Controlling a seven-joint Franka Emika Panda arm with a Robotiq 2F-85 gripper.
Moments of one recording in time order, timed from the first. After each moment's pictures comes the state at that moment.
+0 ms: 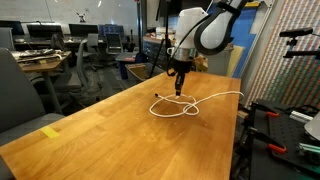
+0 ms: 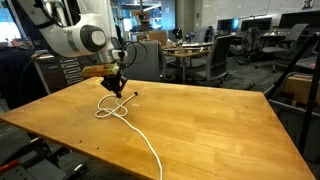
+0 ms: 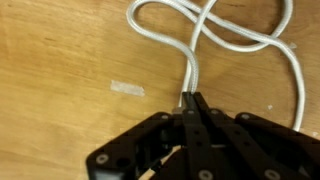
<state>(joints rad) 0.17 0.36 -0.03 -2.35 -0.20 2.80 -0.04</state>
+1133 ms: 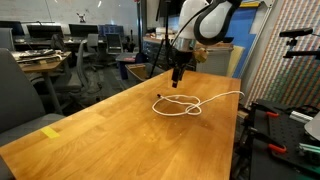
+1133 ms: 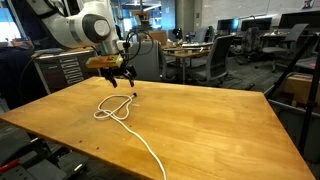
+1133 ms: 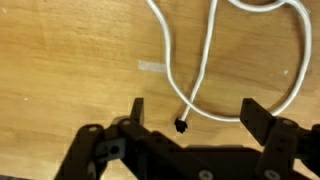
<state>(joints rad) 0.10 0.29 0.00 -2.34 -0.18 2.79 -0.02</state>
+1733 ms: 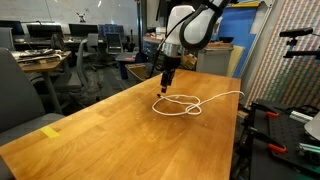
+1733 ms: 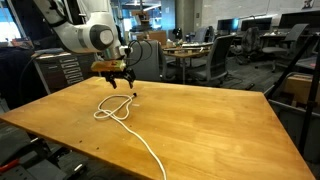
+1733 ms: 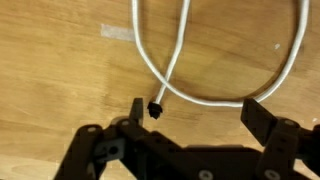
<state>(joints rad) 0.08 0.44 0.07 -2.19 -0.12 2.79 -0.09</state>
